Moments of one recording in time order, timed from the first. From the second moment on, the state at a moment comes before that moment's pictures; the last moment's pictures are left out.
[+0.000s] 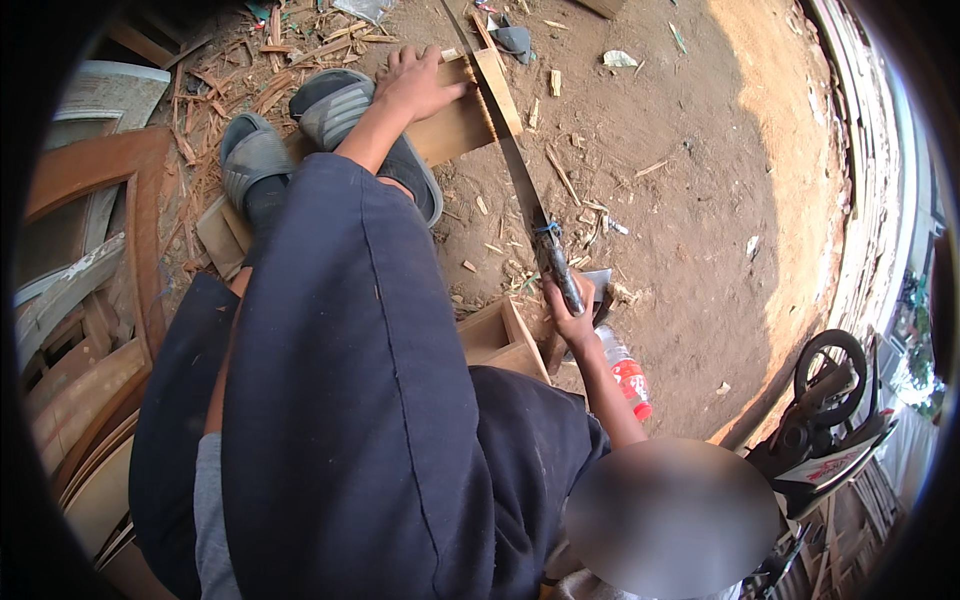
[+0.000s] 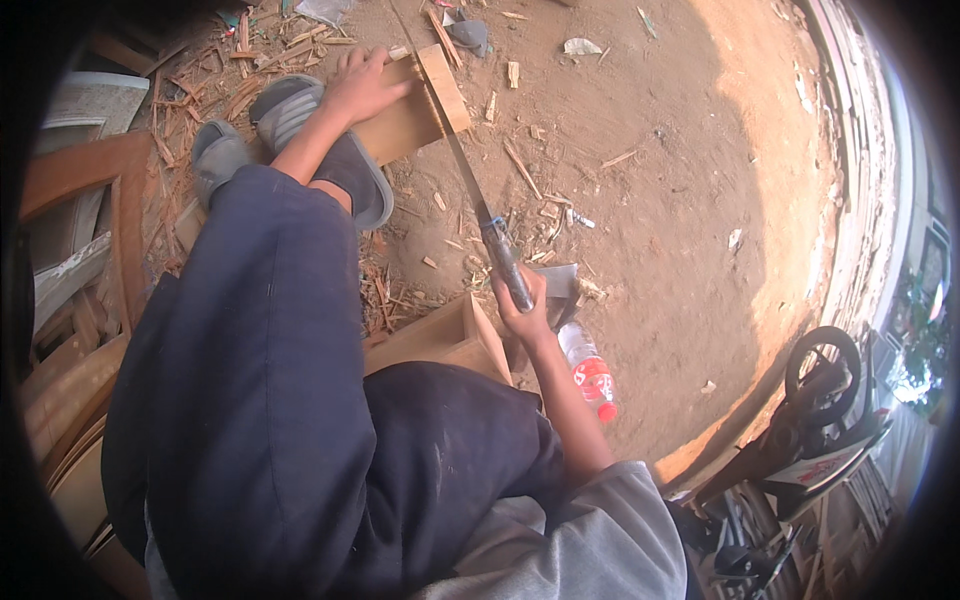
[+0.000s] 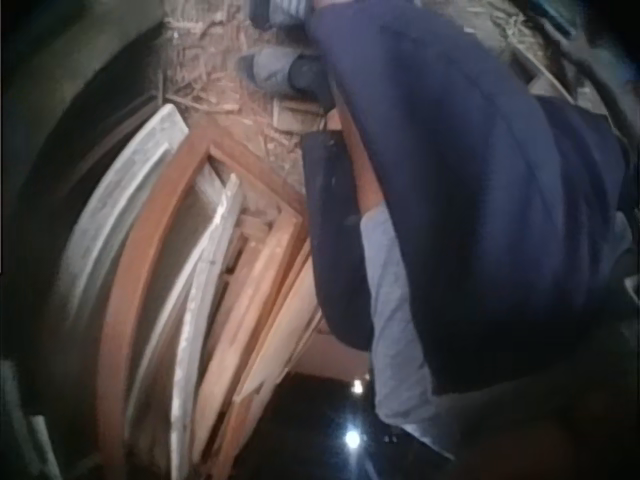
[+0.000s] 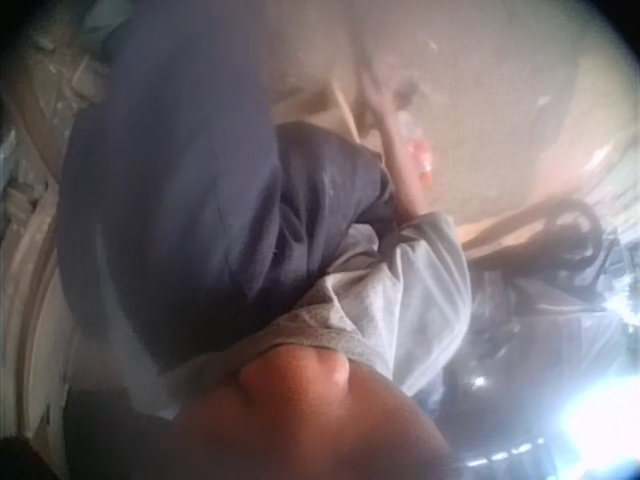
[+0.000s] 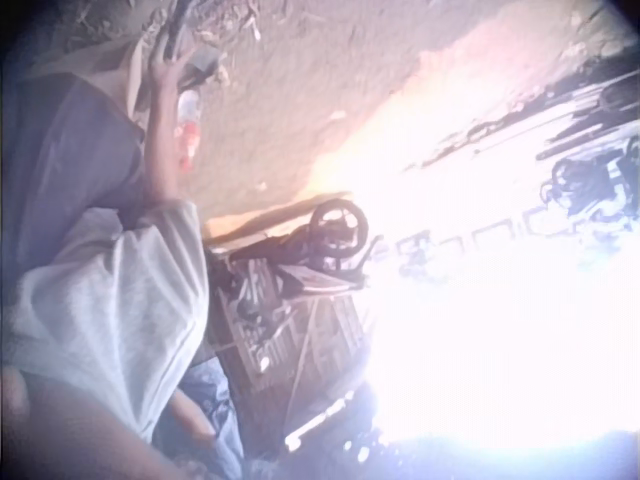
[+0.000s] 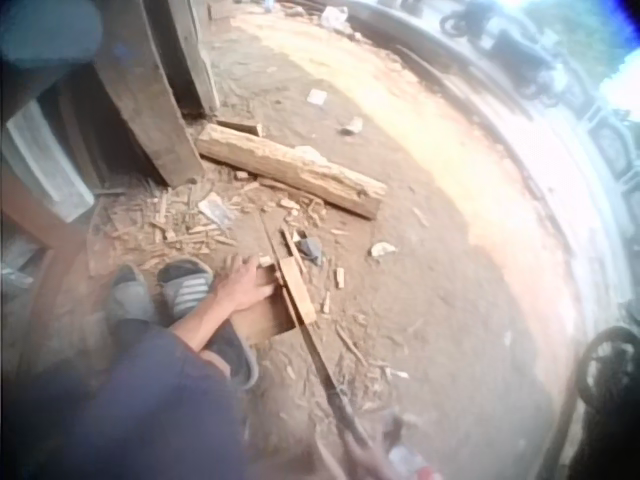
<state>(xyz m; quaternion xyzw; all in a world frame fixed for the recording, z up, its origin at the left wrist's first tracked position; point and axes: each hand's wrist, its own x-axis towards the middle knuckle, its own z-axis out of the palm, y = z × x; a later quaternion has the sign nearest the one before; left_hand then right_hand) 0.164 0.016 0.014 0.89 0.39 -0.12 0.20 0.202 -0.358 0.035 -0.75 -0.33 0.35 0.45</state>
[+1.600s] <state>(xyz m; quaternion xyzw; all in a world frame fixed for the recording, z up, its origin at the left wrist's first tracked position) 0.157 0.013 0.018 0.90 0.38 -0.08 0.18 0.215 -0.306 0.056 -0.75 -0.29 0.38 0.46</state>
